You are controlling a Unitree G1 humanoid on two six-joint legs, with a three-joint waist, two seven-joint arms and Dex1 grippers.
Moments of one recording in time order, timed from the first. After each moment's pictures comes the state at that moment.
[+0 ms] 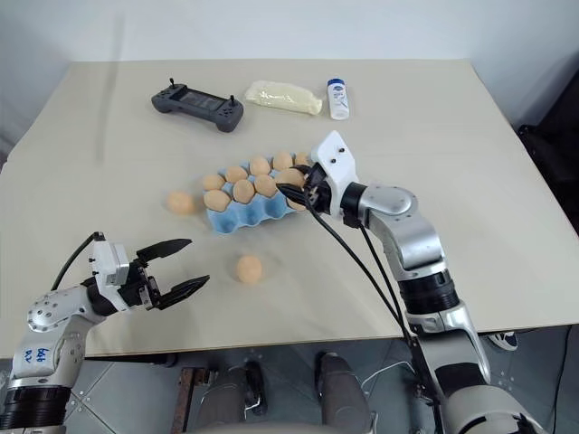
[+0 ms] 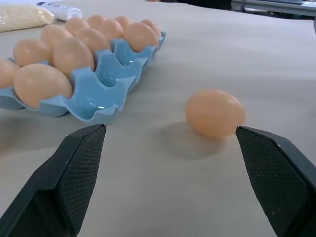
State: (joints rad) left arm -0.02 0.60 0.23 -0.02 -0.49 0.01 -1.03; right arm -0.76 -0.30 0.15 0.09 0.23 0.47 0.73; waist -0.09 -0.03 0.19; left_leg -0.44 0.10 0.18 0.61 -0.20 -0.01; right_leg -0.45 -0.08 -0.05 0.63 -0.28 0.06
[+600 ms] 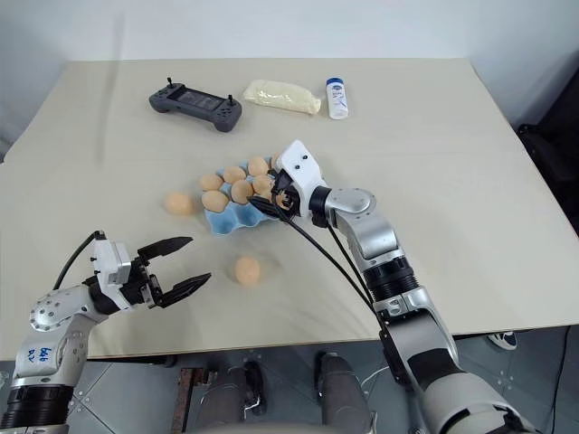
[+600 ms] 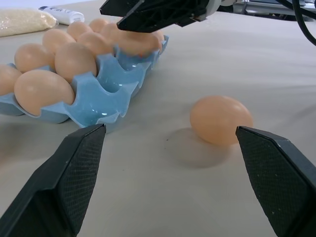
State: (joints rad) left arm -0.02 0.59 0.22 -0.02 -0.48 0.00 -1.01; right arm -0.84 -0.17 0.20 0.32 0.16 0.35 0.73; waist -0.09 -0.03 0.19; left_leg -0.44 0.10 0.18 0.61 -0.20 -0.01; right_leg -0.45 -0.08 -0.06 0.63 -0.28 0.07
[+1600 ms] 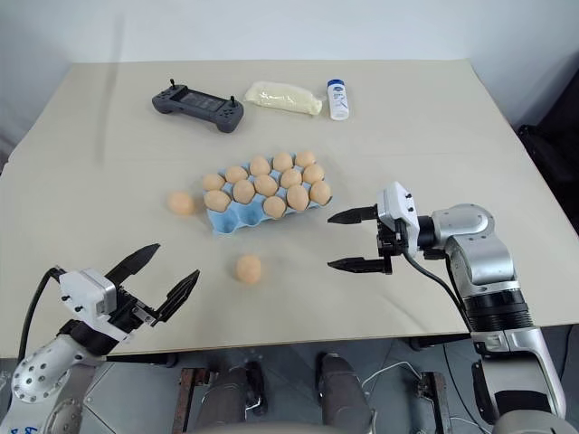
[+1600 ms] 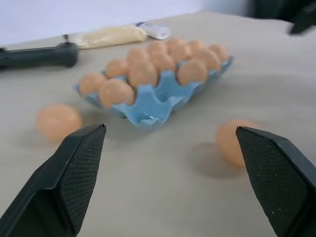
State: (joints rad) left arm 0.37 0.35 0.26 -0.64 -0.39 0.16 -0.43; right arm -0.58 -0.65 0.09 0.19 0.42 0.19 1.51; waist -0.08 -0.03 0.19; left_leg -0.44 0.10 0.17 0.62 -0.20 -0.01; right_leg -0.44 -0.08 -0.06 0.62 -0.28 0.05
